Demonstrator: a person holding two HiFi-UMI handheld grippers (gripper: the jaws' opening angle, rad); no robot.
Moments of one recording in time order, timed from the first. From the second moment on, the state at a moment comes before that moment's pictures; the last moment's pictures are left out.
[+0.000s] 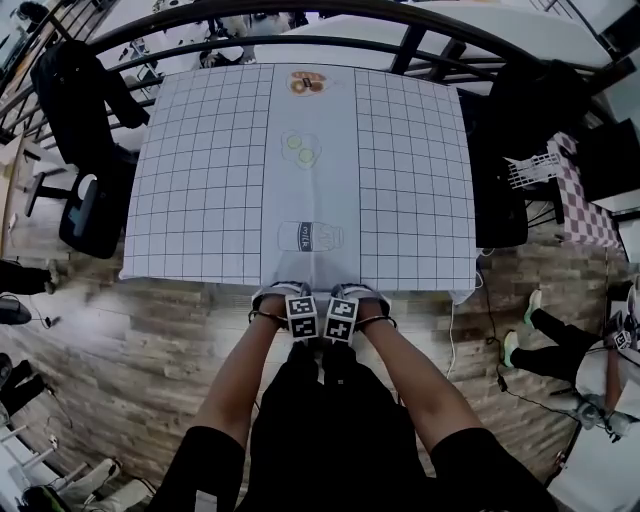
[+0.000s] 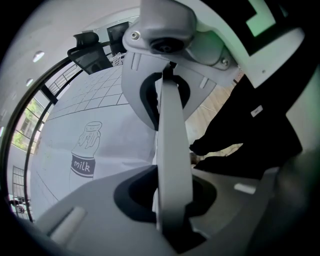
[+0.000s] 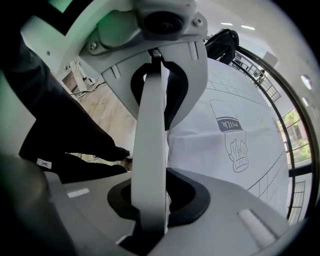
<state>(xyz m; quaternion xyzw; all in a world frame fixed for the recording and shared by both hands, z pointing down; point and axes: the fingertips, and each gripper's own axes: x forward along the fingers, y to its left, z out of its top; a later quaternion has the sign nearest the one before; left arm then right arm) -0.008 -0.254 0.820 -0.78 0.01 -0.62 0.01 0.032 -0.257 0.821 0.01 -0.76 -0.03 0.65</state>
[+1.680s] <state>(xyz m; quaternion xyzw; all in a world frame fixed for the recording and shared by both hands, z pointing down) -0.011 -0.081 0.813 -0.79 0.01 -0.62 -0.02 0.032 -0.084 0.815 -0.01 -0.77 0.02 0.64</state>
